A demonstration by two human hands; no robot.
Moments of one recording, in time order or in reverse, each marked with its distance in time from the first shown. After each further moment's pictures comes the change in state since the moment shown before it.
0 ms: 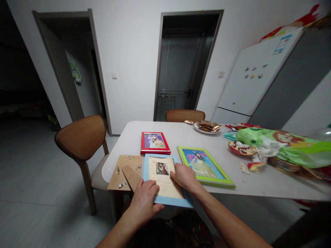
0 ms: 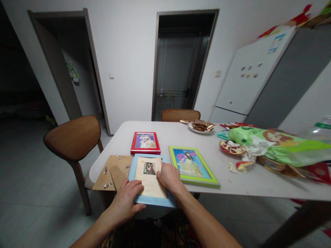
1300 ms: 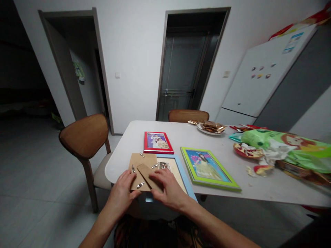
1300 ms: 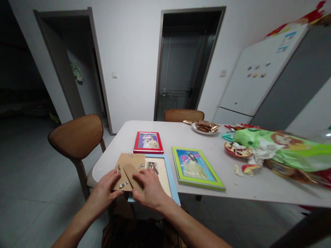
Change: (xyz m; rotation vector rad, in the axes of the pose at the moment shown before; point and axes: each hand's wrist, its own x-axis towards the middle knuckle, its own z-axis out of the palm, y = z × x) left_hand -0.022 -0.065 -0.025 0.038 0.348 -0.168; right_hand -0.051 -0.054 -0.004 0.496 0.166 -0.677
